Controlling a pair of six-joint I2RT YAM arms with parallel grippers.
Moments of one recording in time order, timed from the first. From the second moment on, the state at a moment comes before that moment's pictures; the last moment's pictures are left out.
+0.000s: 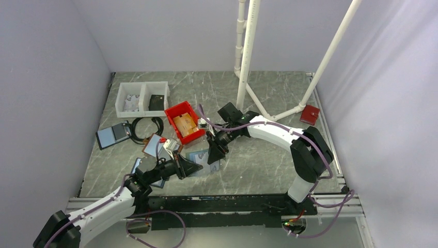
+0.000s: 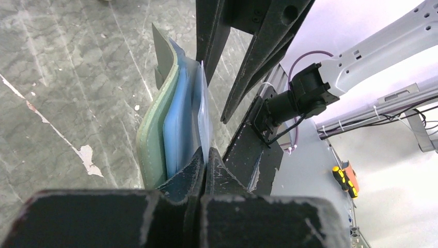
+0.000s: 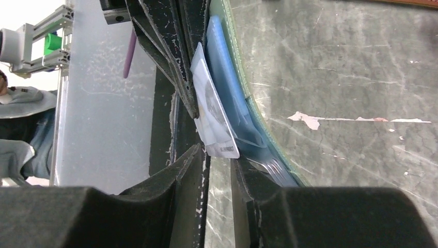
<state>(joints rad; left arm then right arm) -0.70 0.60 0.01 0.52 0.42 -0.78 0.76 1.70 1.18 -0.56 -1.02 -0.31</state>
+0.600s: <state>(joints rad) -0.70 0.47 0.01 0.44 0.40 -0.81 0.76 1.70 1.18 -0.59 -1.06 -0.32</state>
